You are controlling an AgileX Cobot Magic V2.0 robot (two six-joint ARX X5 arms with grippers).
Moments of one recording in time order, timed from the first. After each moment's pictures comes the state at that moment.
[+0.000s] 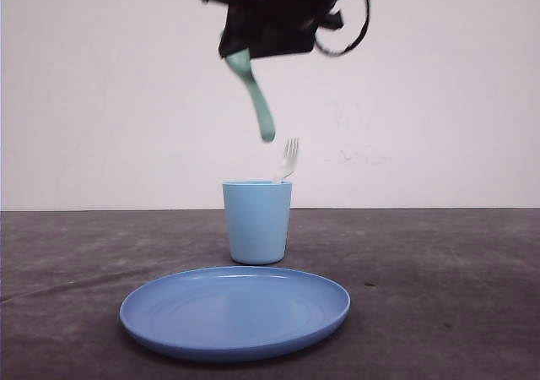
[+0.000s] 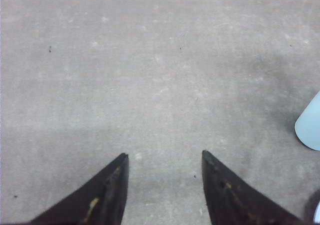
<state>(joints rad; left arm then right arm) -0.08 0.80 0.73 -0.46 0.07 -0.02 0.71 1.66 1.15 0.33 0.01 -0.03</state>
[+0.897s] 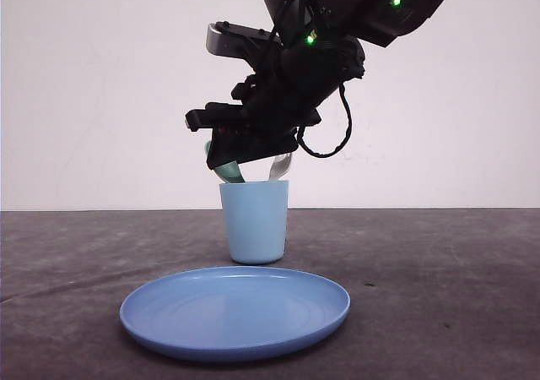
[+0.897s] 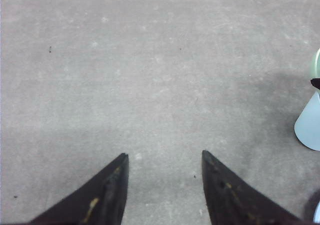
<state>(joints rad) -0.08 0.80 0.73 -0.46 0.07 -0.02 0.70 1.85 1.15 0.27 -0.03 -0.06</state>
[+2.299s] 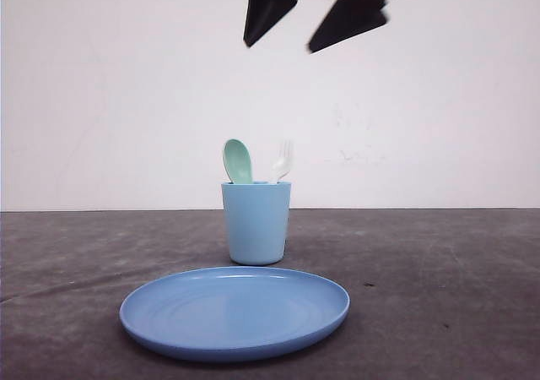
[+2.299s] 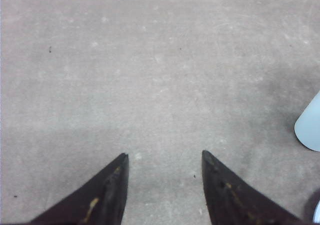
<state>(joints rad) -0.08 0.80 0.73 -0.46 0.07 -0.02 0.68 1.39 1.15 -0.22 0.03 -0.05</state>
